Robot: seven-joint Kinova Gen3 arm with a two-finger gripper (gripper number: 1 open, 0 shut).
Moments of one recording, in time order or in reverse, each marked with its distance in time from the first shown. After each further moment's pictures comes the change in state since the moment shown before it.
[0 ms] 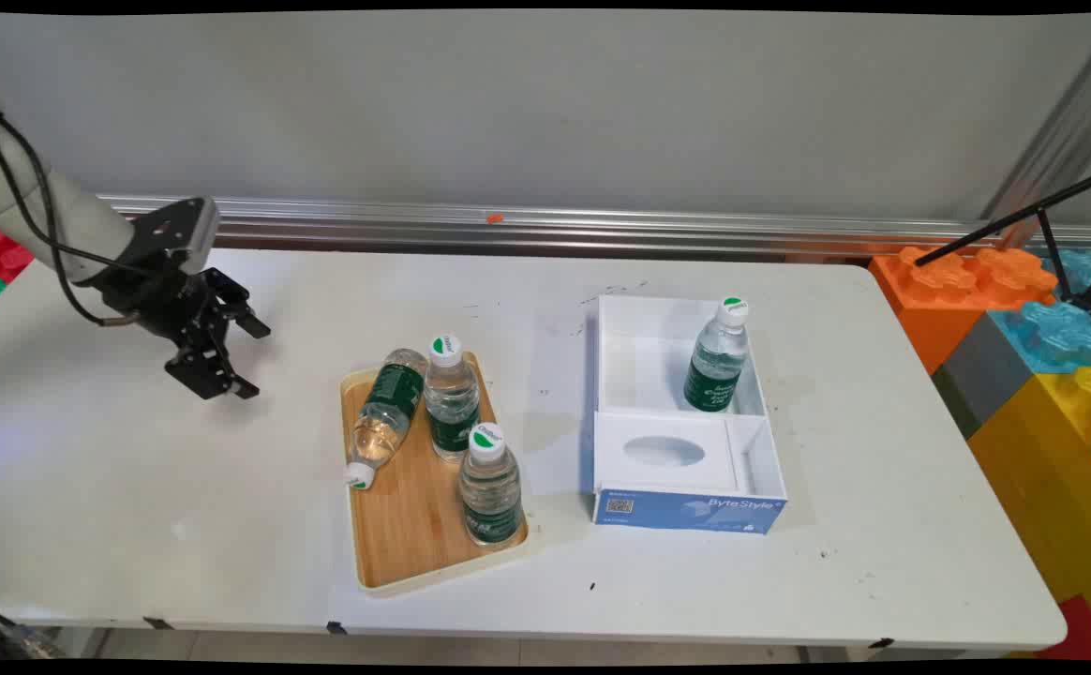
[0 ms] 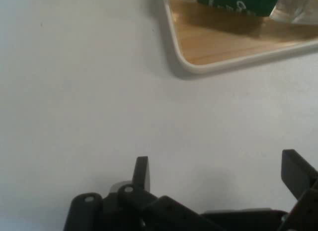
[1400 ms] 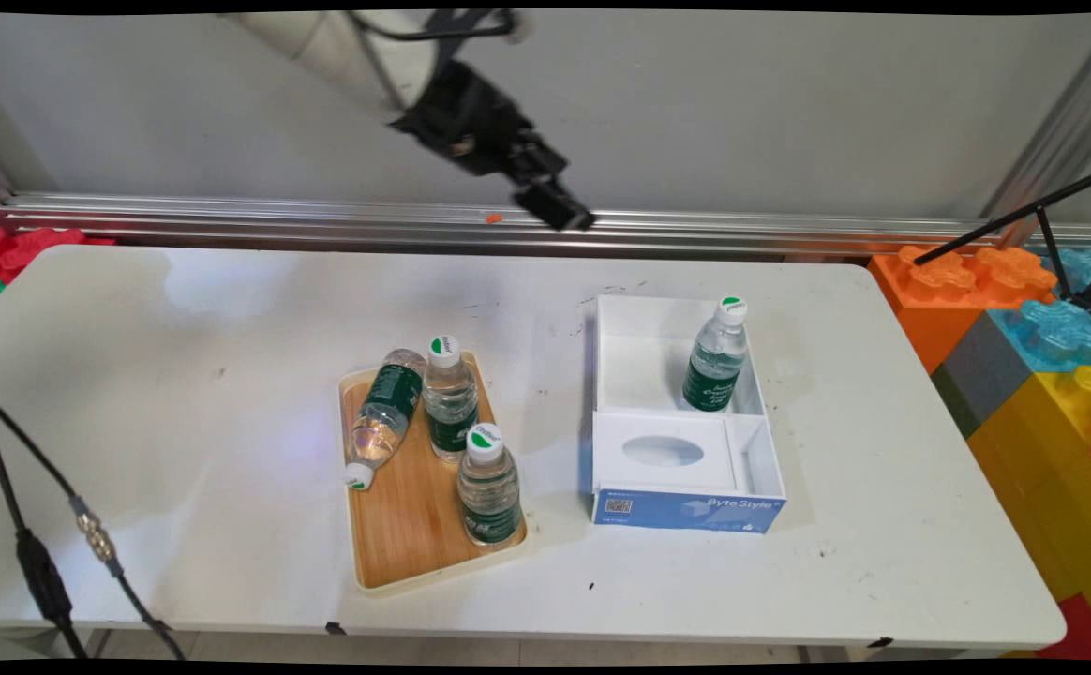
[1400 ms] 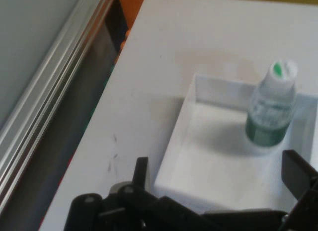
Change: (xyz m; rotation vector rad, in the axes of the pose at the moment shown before) arm 0.332 0.018 -0.033 0.120 0.437 -0.111
